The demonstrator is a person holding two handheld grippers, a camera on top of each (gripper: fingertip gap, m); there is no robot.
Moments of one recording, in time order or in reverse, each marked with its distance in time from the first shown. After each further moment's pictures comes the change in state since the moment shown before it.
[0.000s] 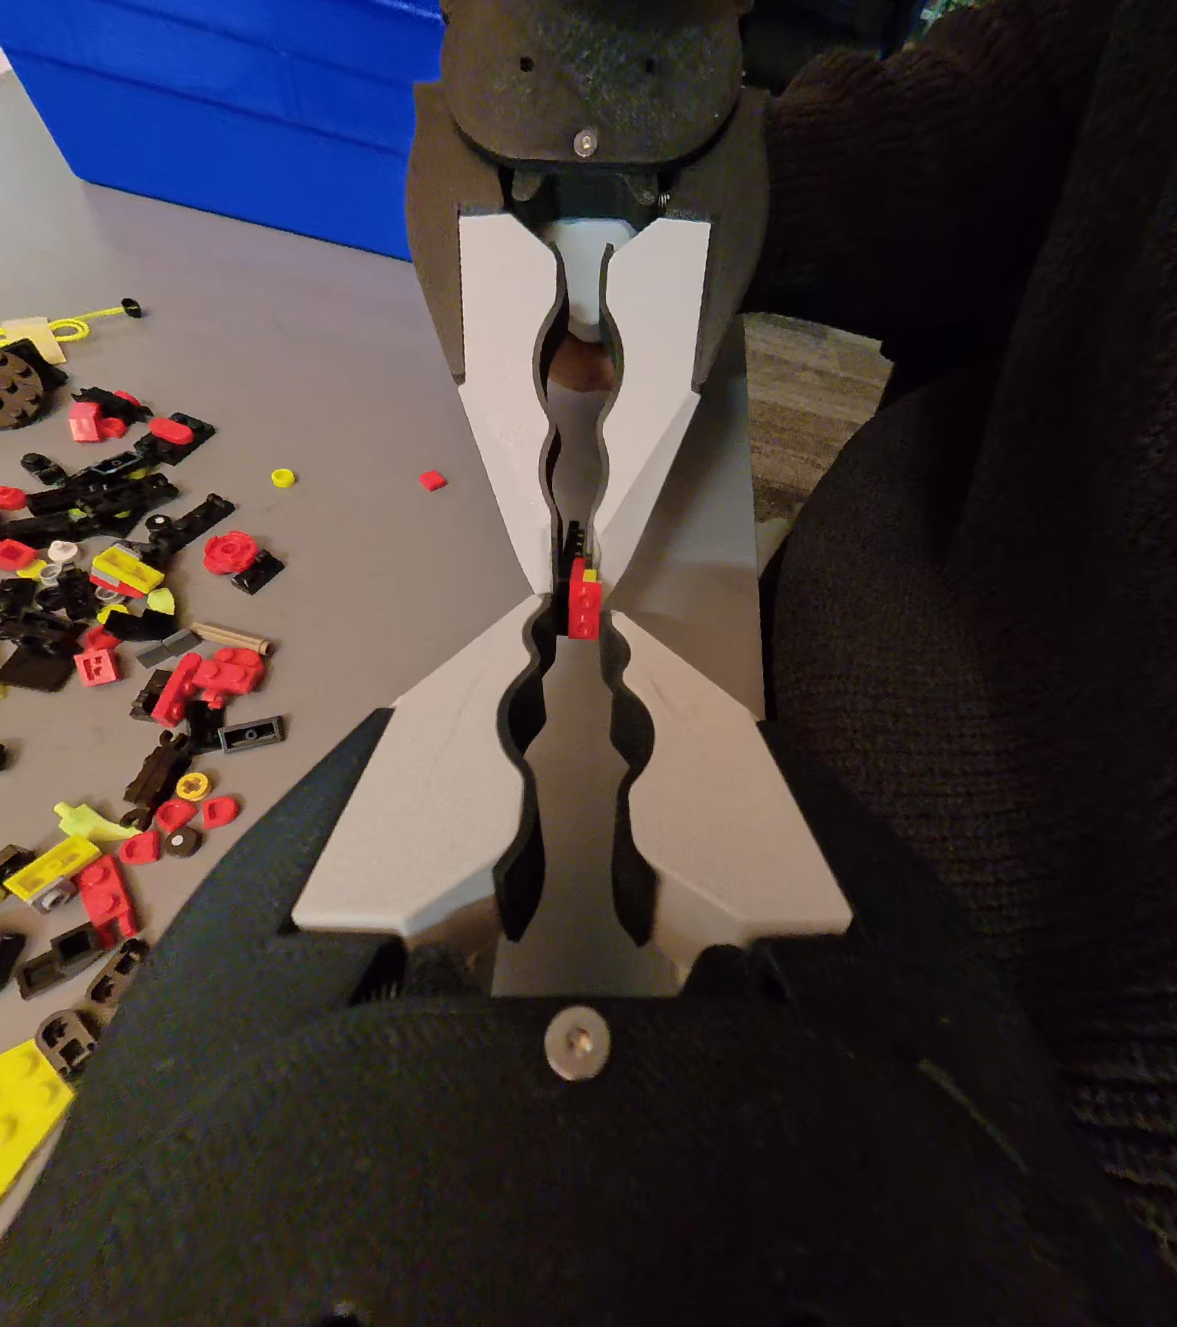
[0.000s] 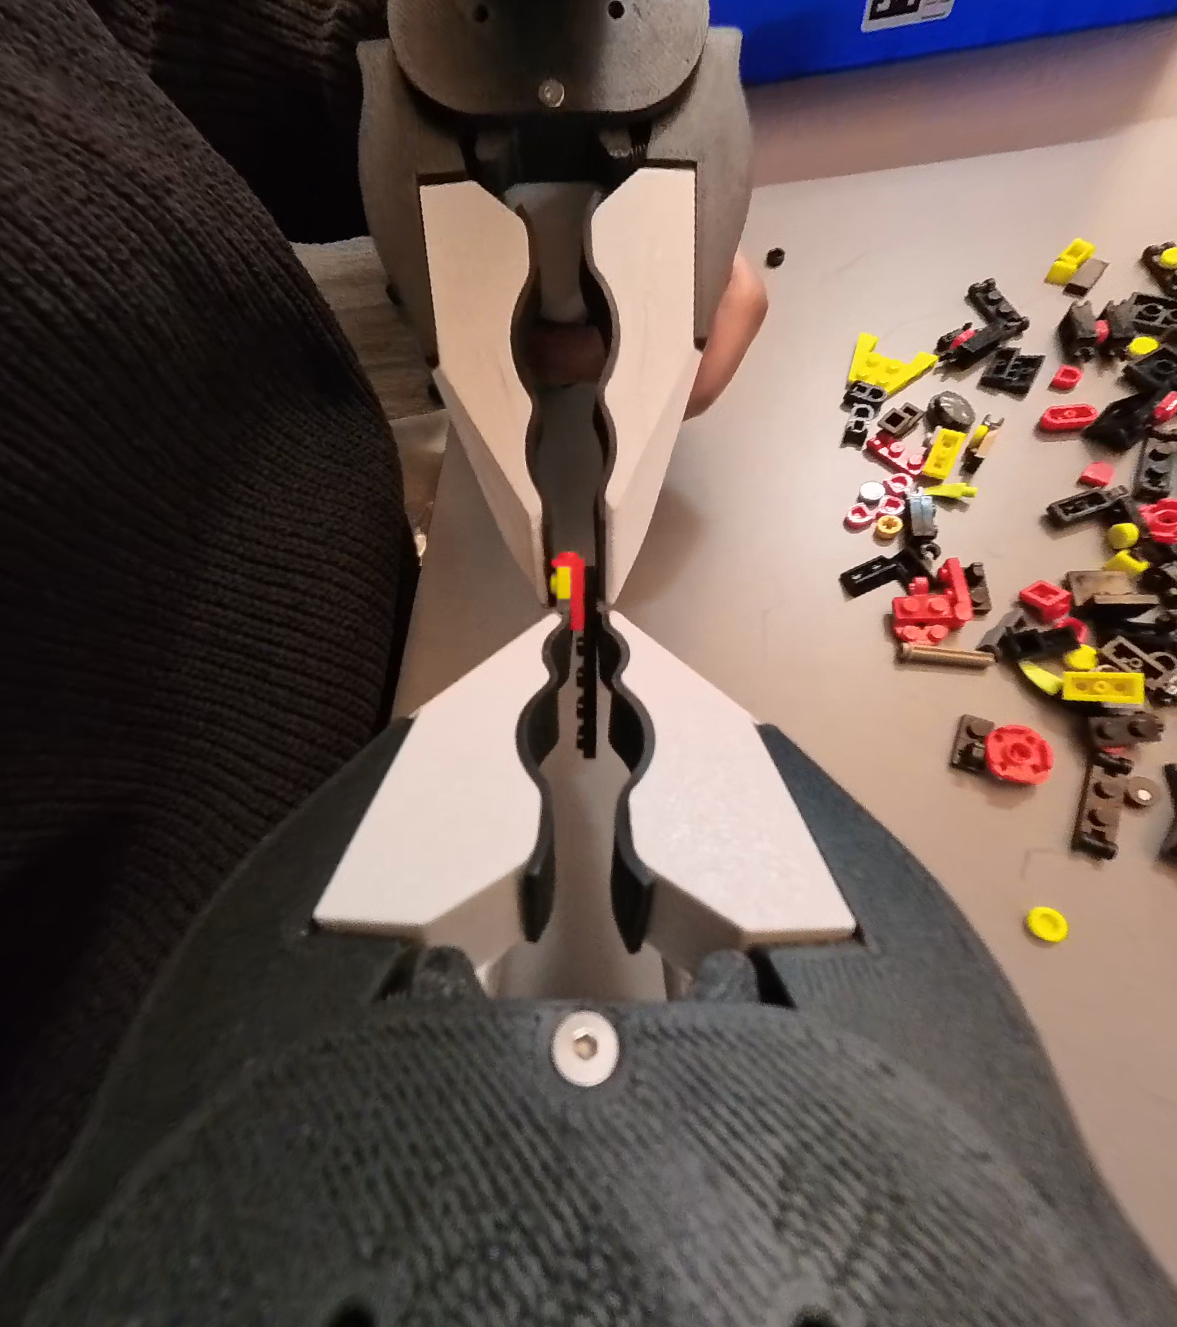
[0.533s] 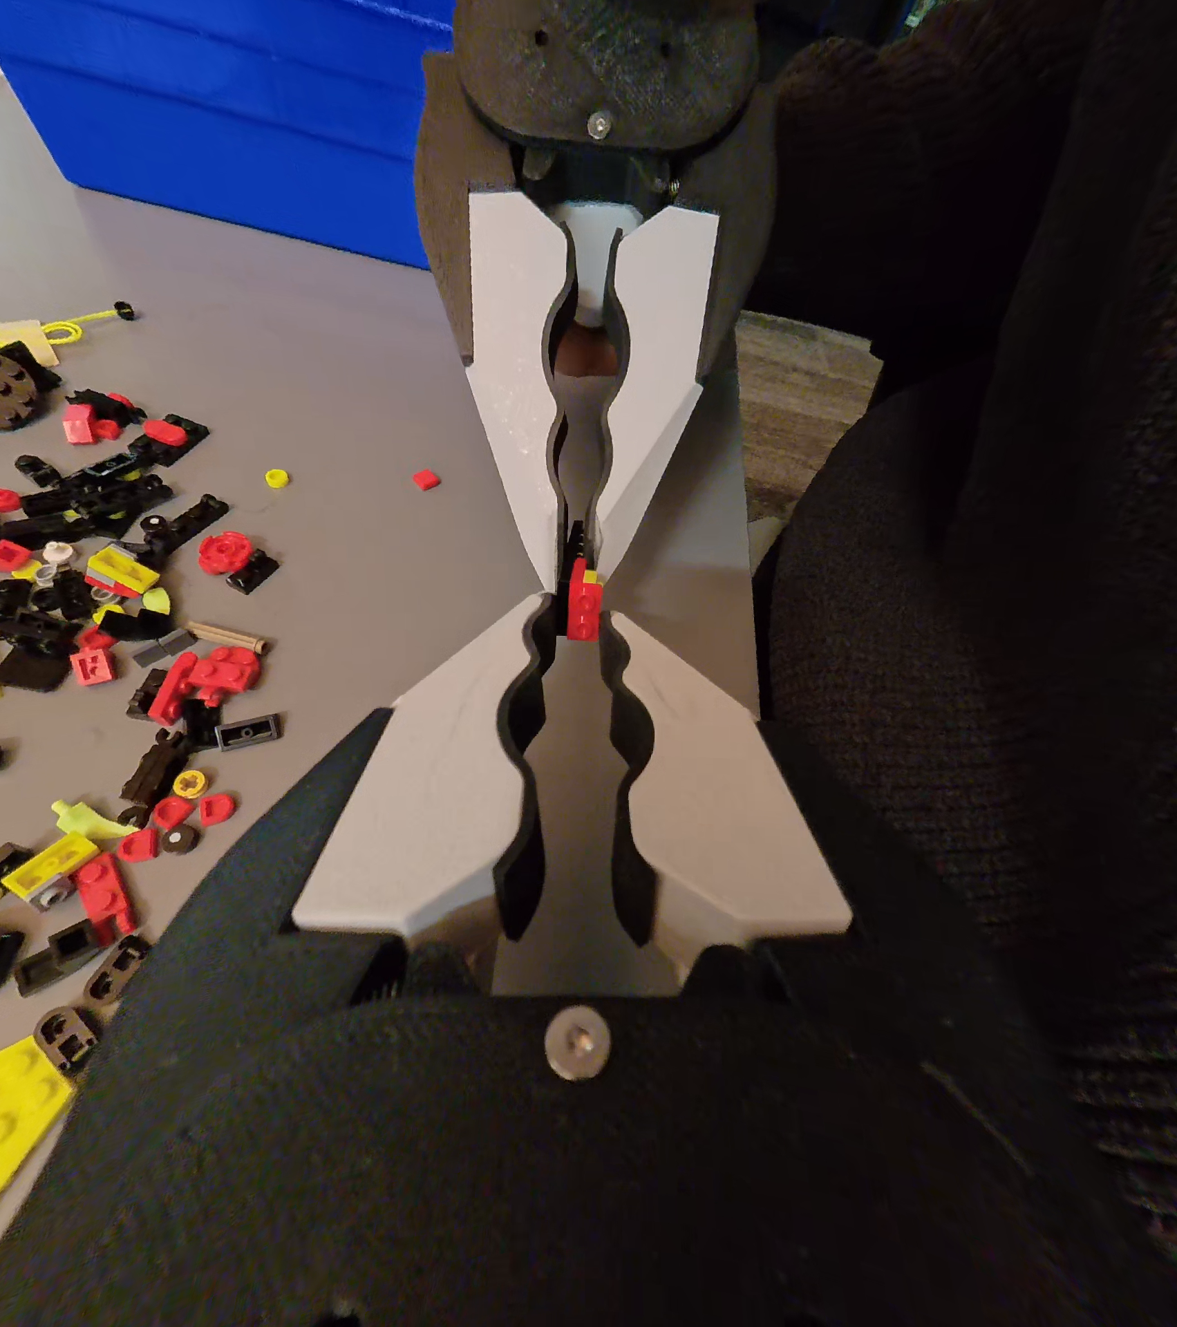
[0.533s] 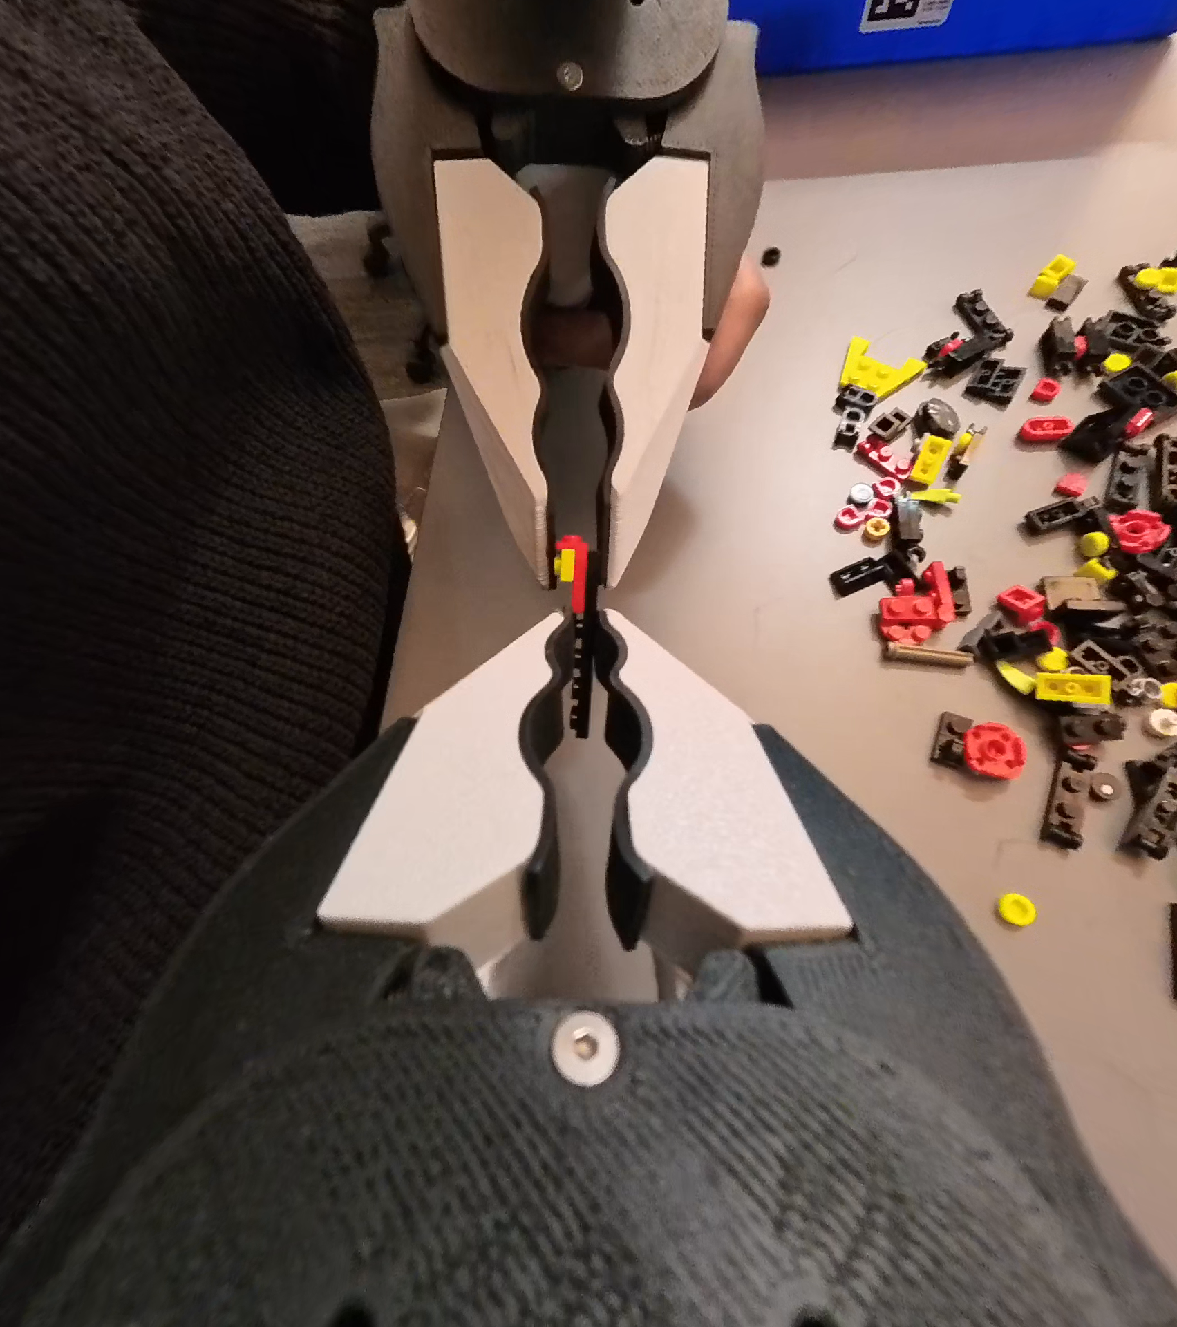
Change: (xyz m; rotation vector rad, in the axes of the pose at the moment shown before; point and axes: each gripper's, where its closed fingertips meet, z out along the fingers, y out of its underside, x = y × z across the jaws) left arm 0.002 0.000 -0.002 0.006 0.011 0.004; right arm -0.001 0.000 -0.003 -0.022 0.030 -0.043
